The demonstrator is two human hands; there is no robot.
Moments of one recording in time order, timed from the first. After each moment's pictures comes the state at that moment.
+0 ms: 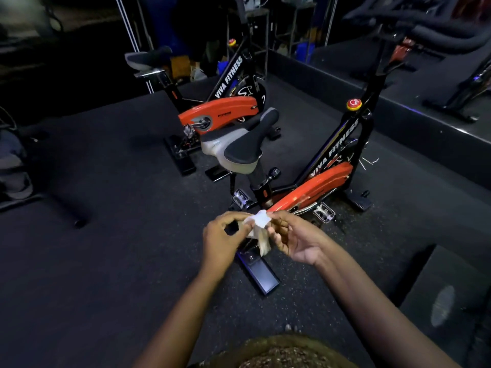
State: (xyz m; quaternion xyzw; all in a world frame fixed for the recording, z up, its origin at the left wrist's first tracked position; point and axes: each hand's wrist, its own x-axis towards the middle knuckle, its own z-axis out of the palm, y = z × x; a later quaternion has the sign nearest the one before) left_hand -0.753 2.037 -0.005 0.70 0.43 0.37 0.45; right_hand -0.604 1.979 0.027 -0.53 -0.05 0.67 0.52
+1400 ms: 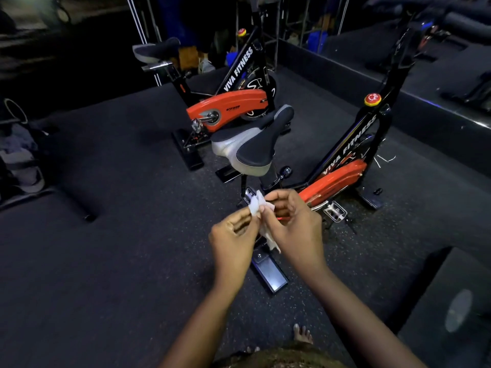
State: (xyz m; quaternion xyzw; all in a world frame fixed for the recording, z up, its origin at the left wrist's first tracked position) left_hand -0.739 2.036 0.028 0.52 0.48 0.45 0.54; right_hand -0.646 2.003 0.038 -0.68 -0.45 0.17 0.55
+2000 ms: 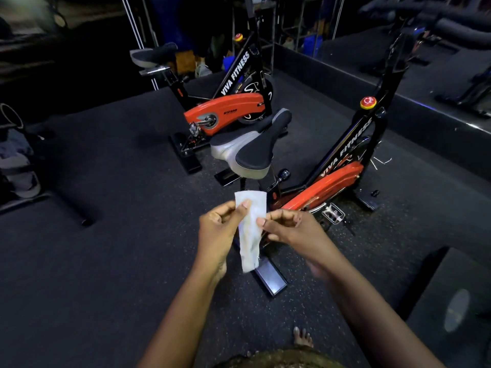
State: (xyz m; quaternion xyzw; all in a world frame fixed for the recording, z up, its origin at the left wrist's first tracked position) left_hand -0.756 2.063 0.039 0.45 0.44 0.41 0.66; right_hand -0.632 1.998 0.048 -0.60 -0.33 0.50 0.53
